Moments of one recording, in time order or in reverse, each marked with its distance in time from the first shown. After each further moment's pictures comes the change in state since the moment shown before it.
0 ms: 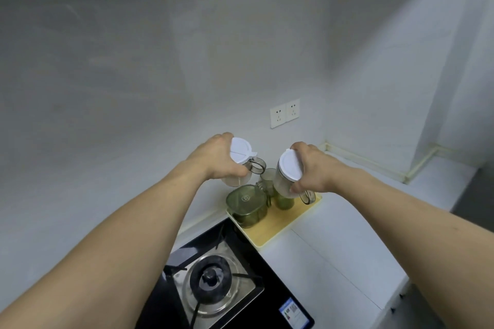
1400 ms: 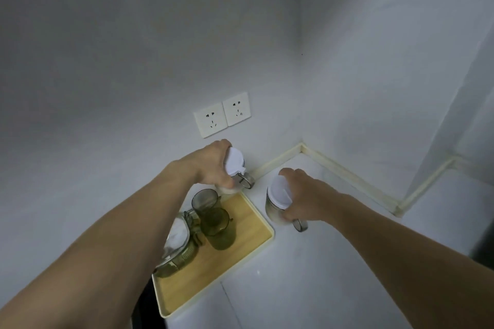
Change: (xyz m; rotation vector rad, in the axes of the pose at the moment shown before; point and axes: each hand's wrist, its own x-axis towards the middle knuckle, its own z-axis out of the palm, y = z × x) left_hand 0.286 0.124 0.167 0.046 -0.344 -0.090; right_hand 0.206 0.279 -0.001 0.061 -0.224 -0.042
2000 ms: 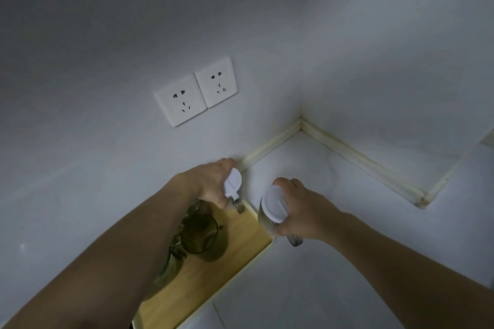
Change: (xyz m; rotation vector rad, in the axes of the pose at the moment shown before) left_hand 0.126 -0.060 0.095 0.139 -0.319 0.051; right_hand 0.075 0.041 0.063 0.067 -0.039 -0.049
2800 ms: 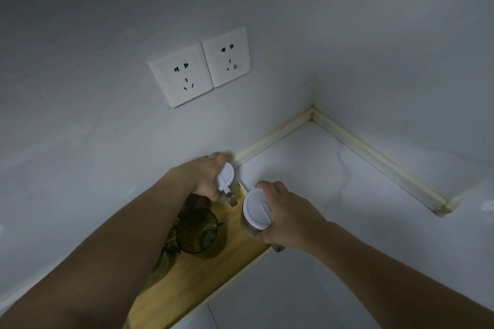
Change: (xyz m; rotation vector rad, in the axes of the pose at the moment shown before) left_hand 0.041 -0.051 0.029 -0.007 -0.009 -0.003; right_hand 0.041 -0.007 0.049 -0.078 -0.012 -0.127
